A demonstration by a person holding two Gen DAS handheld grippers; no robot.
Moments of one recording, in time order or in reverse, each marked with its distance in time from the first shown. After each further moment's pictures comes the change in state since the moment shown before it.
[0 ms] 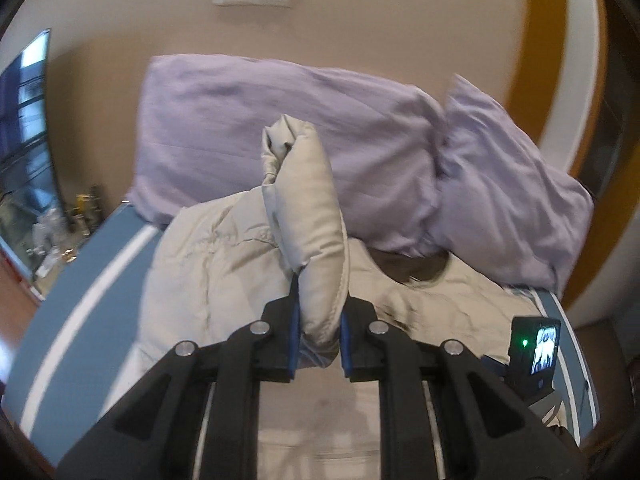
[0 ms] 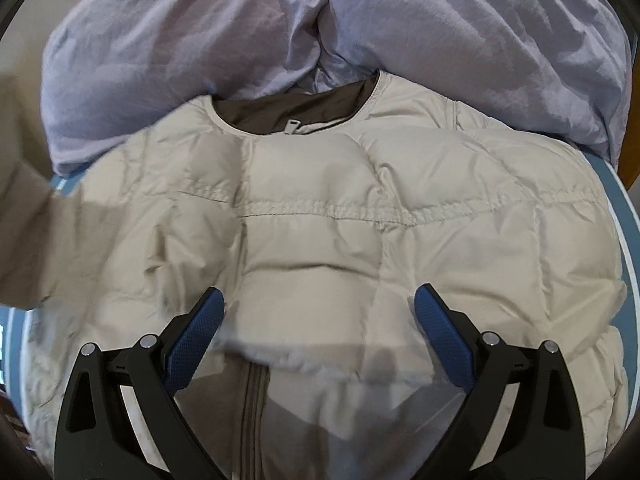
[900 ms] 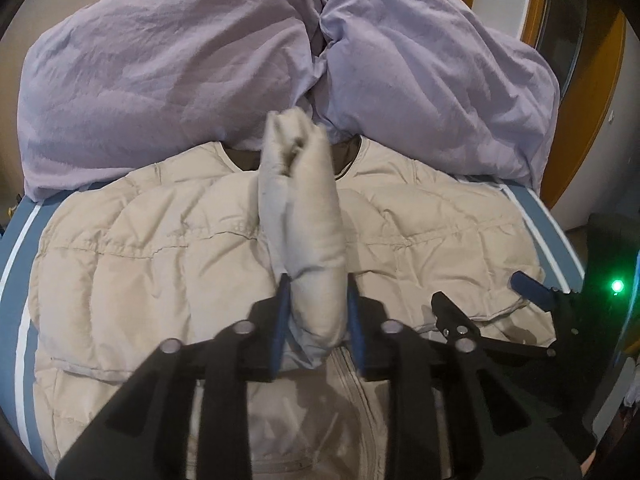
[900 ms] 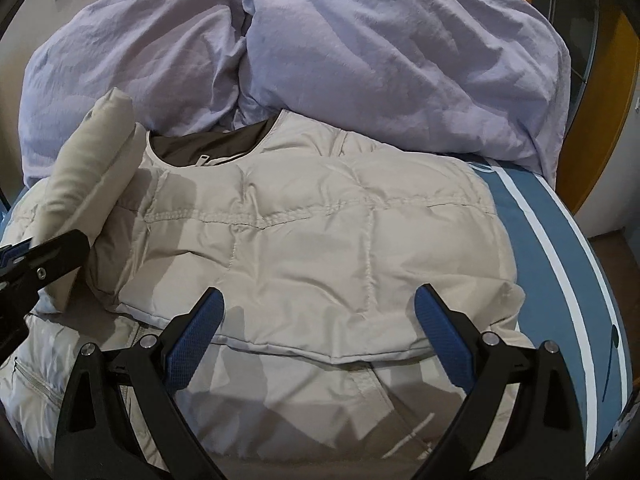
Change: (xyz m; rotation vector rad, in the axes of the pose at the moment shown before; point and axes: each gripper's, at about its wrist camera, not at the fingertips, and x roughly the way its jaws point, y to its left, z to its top) left arm 0.100 -0.132 -0.074 0.191 0.236 -0.112; right arm -0.047 -0.064 -0.011 -0.010 -0.140 -0.181
